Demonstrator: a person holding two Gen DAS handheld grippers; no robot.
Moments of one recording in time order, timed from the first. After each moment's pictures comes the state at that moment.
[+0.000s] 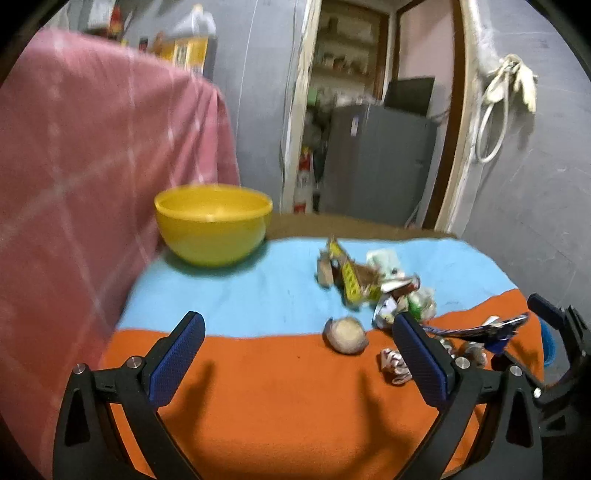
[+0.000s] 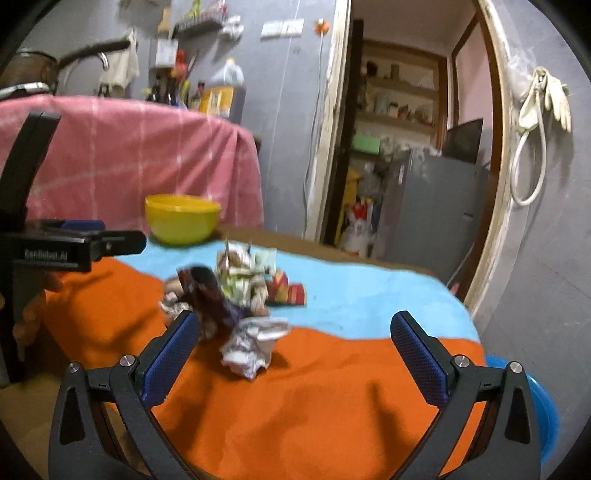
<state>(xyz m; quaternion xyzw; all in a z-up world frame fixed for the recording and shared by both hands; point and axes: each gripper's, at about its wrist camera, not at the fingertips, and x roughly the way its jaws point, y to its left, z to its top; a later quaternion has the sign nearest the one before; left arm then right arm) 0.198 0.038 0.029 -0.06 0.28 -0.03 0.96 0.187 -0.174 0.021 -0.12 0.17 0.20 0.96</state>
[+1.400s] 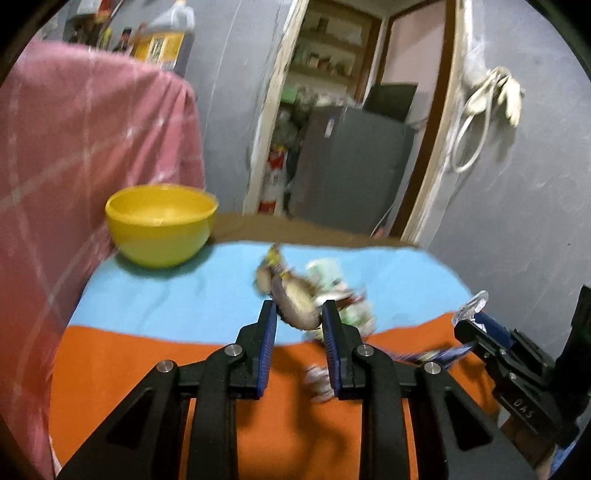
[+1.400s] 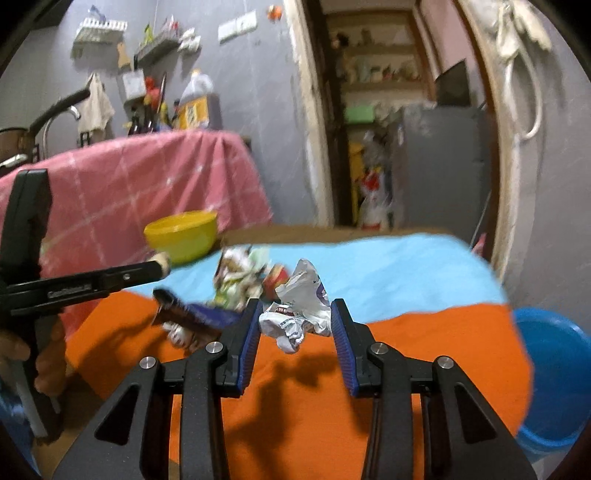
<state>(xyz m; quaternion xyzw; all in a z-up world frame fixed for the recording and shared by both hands) 0.194 -0.002 0.053 -0.09 0.25 -0.08 0.96 0.208 -0.210 0.028 0.01 0.20 0.23 0.95</state>
